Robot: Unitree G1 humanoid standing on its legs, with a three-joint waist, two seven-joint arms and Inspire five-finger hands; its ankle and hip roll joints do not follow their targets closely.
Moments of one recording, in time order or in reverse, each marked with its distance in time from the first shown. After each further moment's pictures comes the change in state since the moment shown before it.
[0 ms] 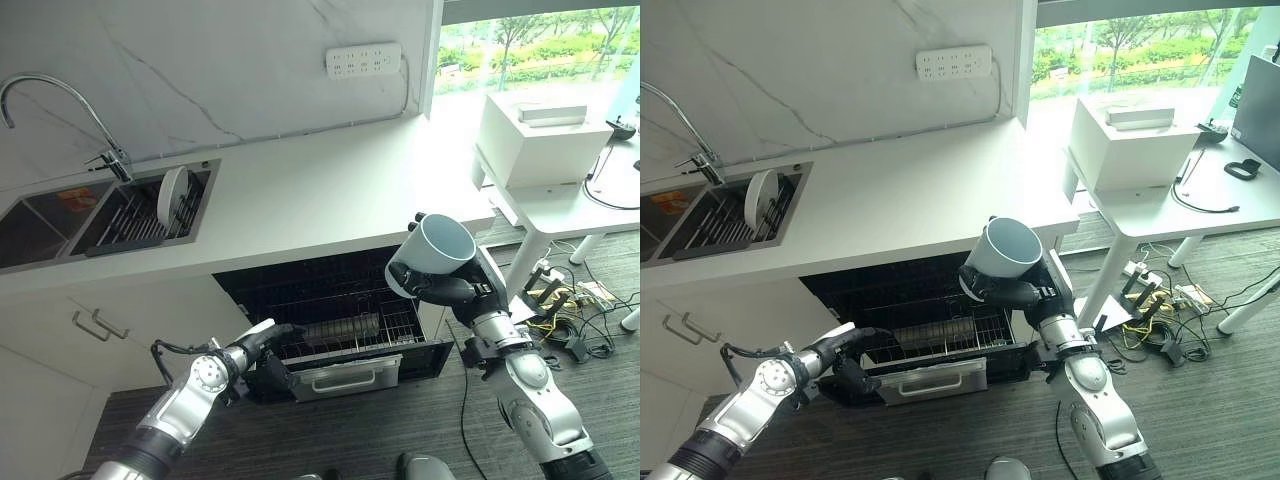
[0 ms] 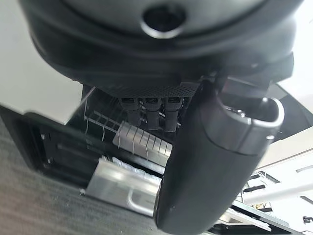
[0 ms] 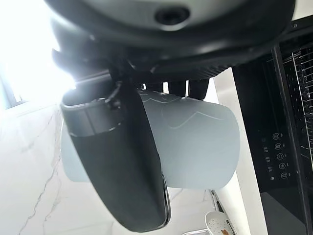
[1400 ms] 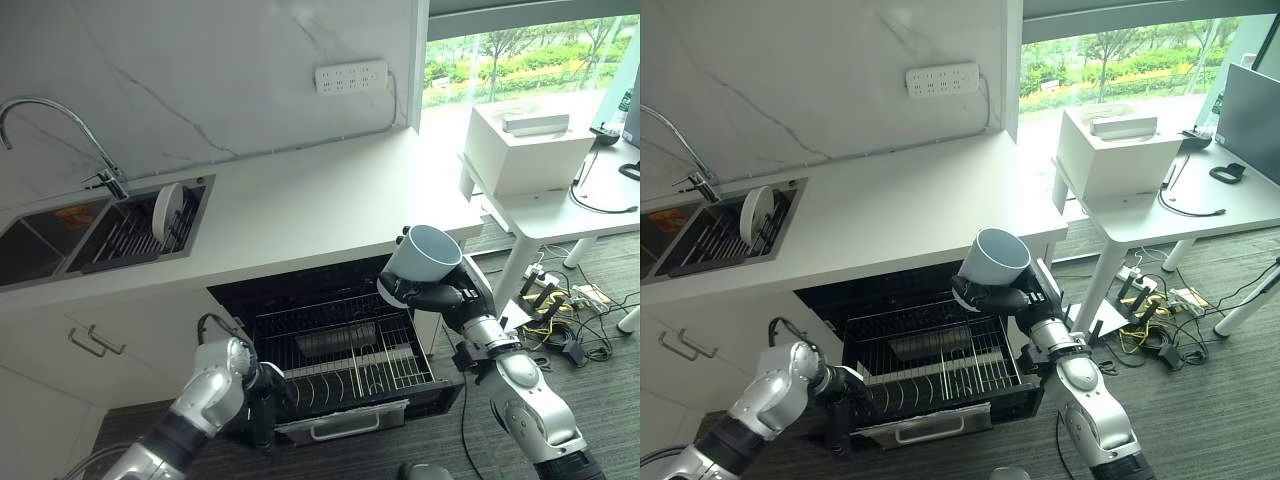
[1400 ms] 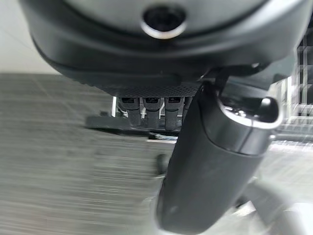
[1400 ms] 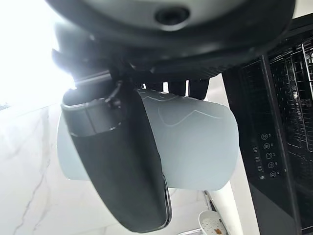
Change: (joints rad) left arm 0.020 0.001 0.051 -0.245 0.306 0.371 -0.640; right arm 0.008 -0.010 -0.005 0.000 -0.004 0.096 0.009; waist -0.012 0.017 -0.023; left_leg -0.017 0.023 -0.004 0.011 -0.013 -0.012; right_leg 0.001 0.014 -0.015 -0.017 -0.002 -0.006
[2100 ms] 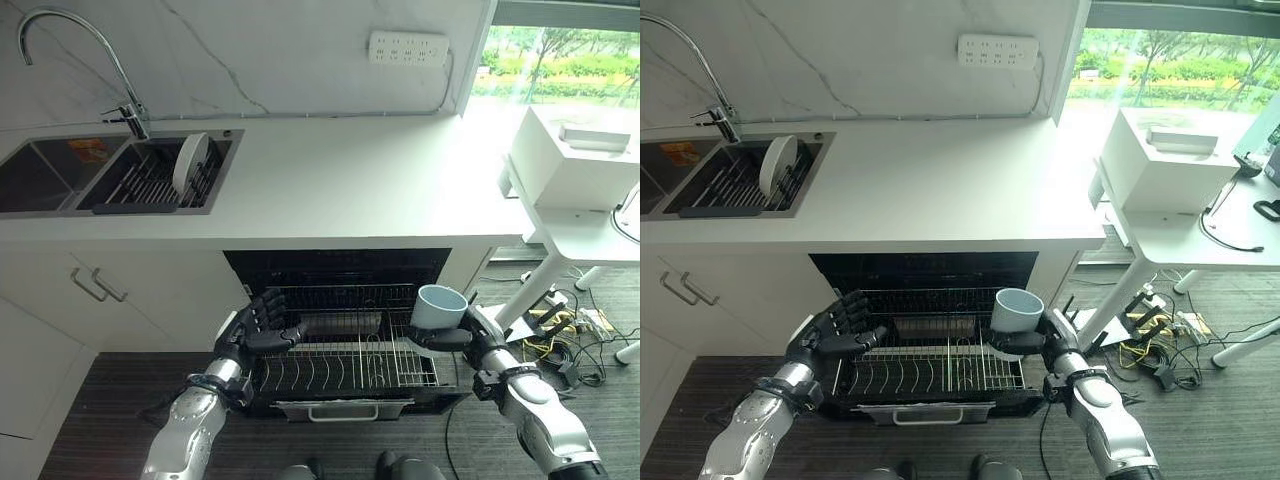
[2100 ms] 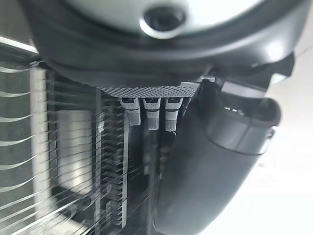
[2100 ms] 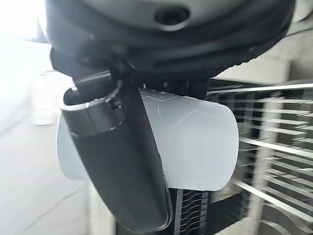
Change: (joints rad) left arm 0.234 -0.183 0.332 -0.013 -0.867 -0.502 0.951; right arm 0.050 0.009 -0.087 0.294 -0.194 0.254 0.086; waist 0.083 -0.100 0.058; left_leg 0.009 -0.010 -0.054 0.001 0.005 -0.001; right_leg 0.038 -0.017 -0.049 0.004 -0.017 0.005
